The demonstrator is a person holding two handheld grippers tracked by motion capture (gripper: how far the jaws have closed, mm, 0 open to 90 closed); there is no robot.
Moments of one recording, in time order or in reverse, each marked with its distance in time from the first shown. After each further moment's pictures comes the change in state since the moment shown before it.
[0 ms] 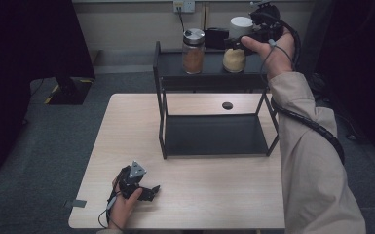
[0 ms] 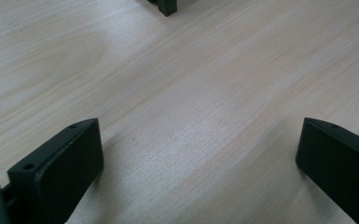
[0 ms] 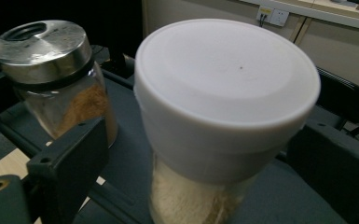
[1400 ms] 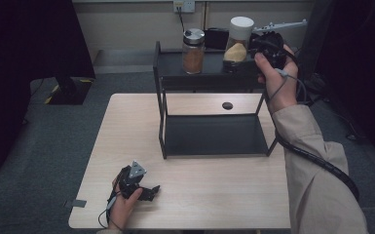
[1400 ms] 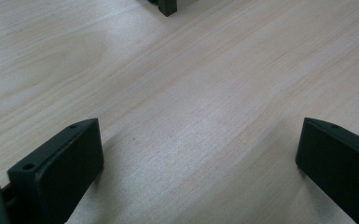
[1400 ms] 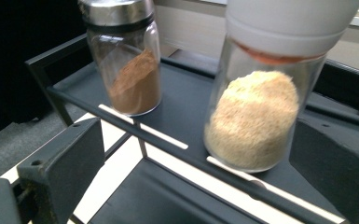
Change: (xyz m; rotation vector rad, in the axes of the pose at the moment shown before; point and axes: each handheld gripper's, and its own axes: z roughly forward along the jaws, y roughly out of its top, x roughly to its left) left arm 0.000 0.000 0.000 0.000 0.000 0.000; right arm 0.036 -0.060 -0.030 -0.066 0.021 0.039
